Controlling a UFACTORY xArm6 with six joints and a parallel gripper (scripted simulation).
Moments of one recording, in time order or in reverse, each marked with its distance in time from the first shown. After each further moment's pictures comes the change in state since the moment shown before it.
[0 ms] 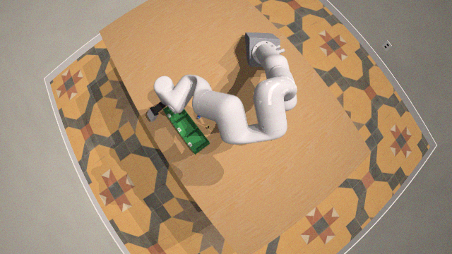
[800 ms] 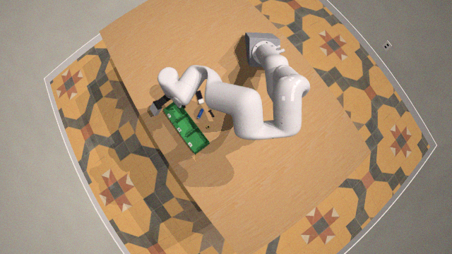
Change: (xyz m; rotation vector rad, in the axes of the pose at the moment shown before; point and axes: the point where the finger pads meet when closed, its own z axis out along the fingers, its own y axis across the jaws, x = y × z) arm -0.026 -0.011 -0.055 -0.001 -0.002 0.001
